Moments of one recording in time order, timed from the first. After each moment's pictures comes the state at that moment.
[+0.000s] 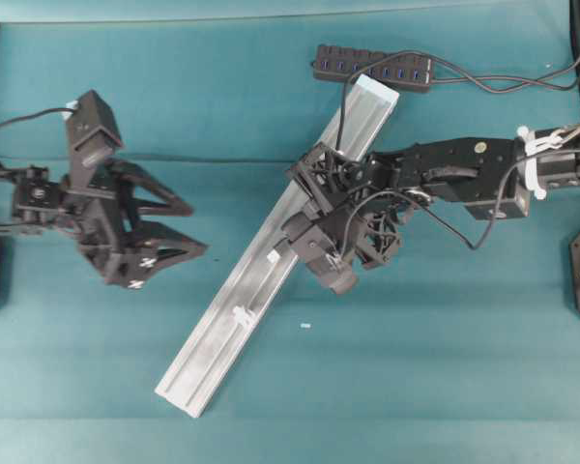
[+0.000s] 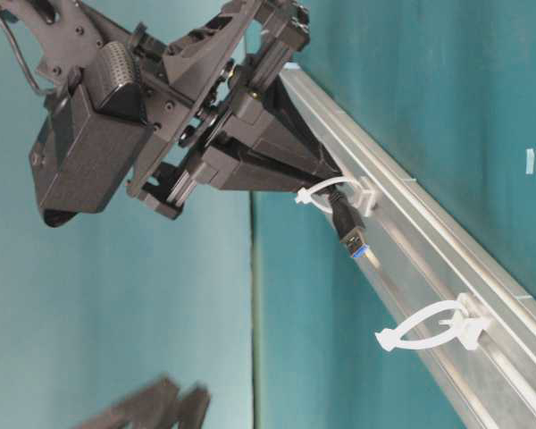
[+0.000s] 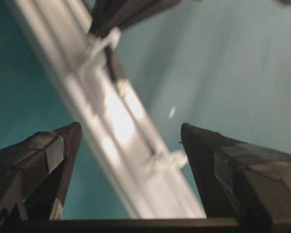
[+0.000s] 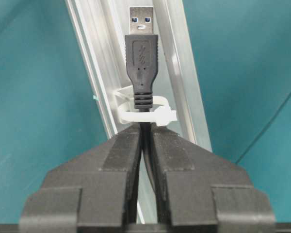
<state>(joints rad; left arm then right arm) 0.06 -0.37 0.96 0.02 -0.14 -0.56 -0.15 0.15 0.50 0.13 0.37 -1.06</state>
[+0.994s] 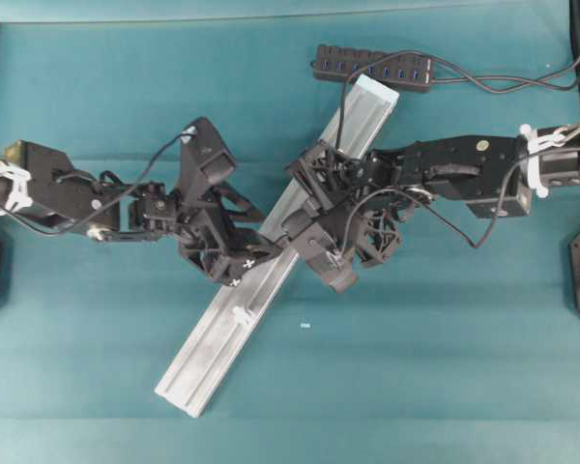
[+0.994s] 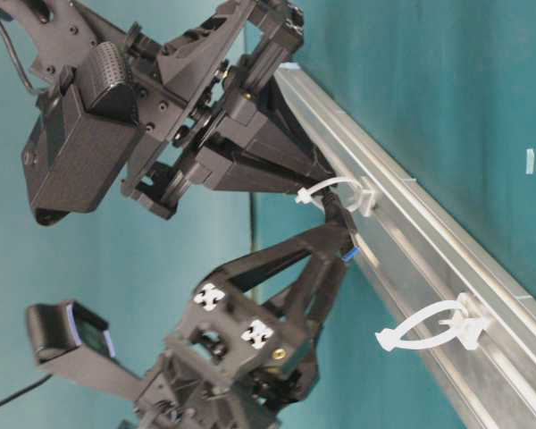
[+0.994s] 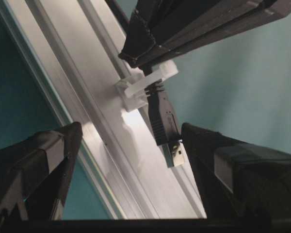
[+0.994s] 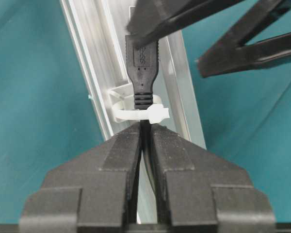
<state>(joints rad) 0.10 0.13 0.76 0.02 -0.34 -0.54 -0.15 0.15 0.50 0.14 0.36 -1.06</state>
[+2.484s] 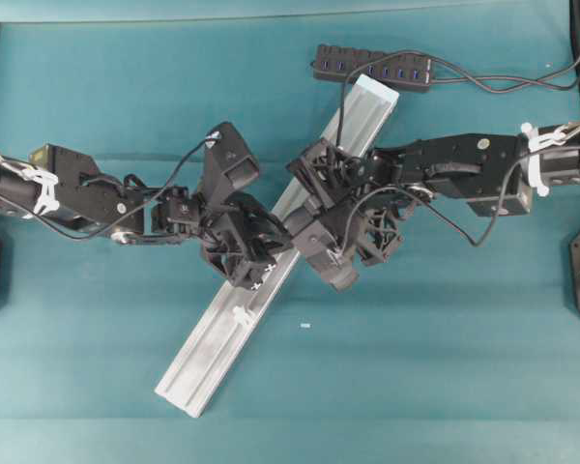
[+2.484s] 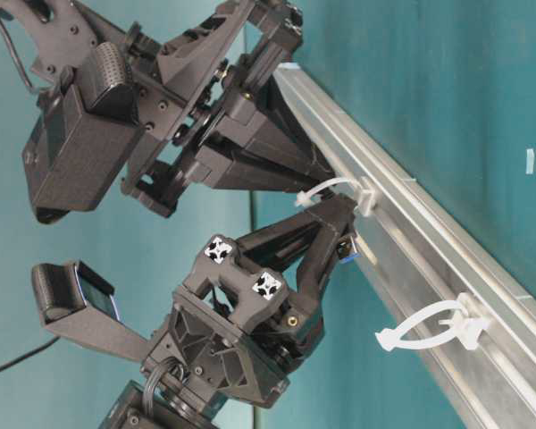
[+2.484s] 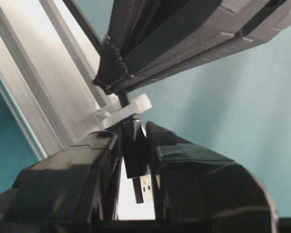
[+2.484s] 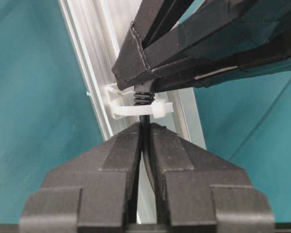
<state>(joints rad) 0.08 0.18 0.69 0.02 -0.33 -0.54 -0.16 0.15 0.50 0.14 0.36 -1.06</state>
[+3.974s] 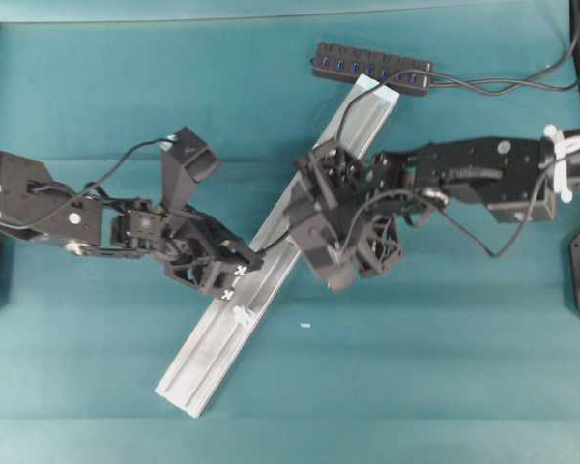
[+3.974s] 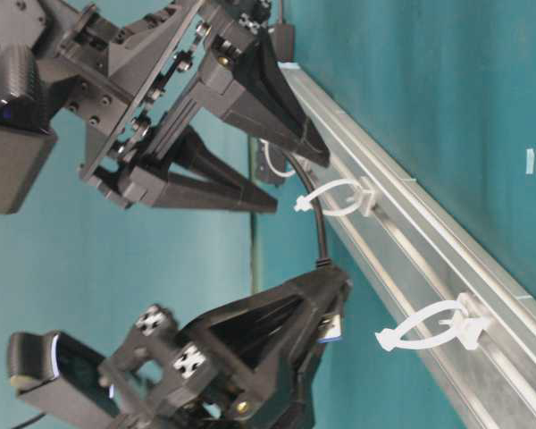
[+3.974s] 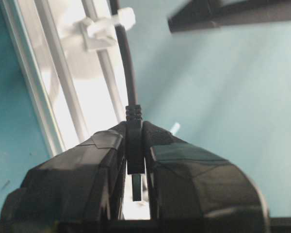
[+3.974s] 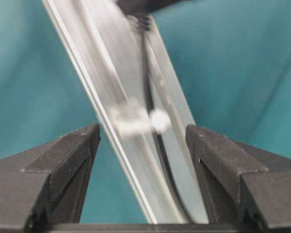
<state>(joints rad) 0.03 -0.01 0.79 0.02 -0.20 -0.86 -0.10 0.08 0.49 0.14 0.37 -0.89</state>
